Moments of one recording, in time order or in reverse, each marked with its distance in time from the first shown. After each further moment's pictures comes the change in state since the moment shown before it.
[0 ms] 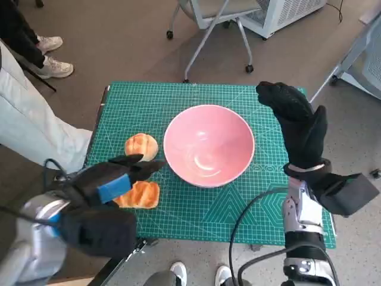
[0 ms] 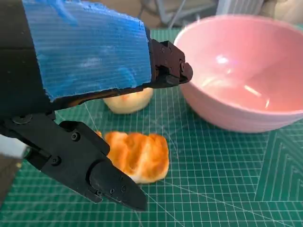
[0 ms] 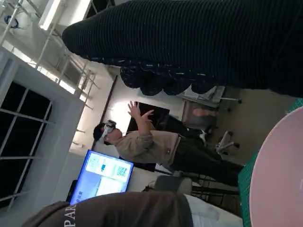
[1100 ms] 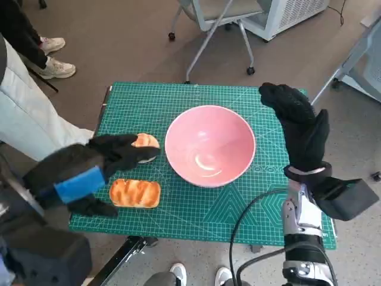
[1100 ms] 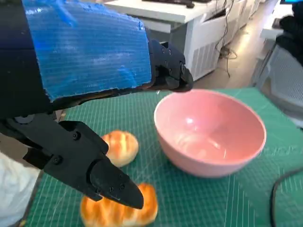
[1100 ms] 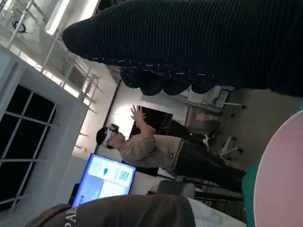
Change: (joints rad) left arm 0.015 0.106 0.350 -0.260 -0.250 -0.065 -0.112; right arm 0.013 0.008 -0.001 -0.015 -0.018 -0.018 -0.035
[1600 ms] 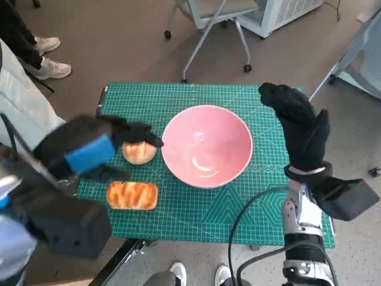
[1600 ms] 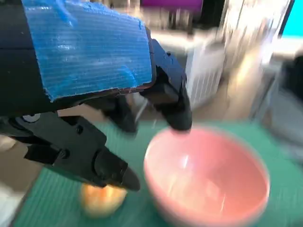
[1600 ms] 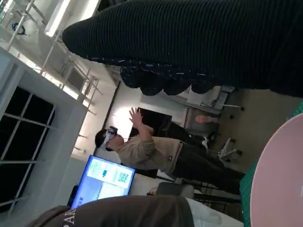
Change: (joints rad) left arm -0.192 -0.036 -0.086 0.097 0.057 0.038 0.003; right arm 0.001 0.000 -0.005 0.004 0.007 -0.013 0.010
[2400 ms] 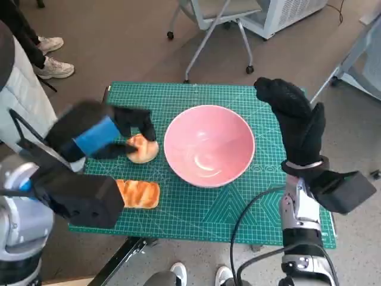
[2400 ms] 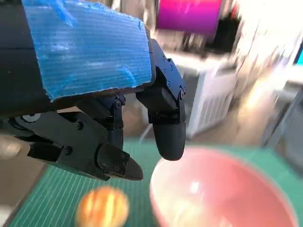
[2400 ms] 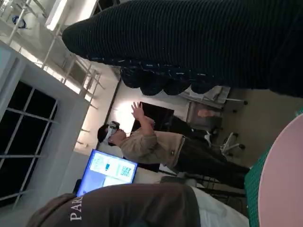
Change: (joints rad) left arm -0.161 -0.138 -0.075 0.235 0.129 -0.164 0.273; right arm -0.042 0.003 0.009 0.042 0.001 0.001 0.009
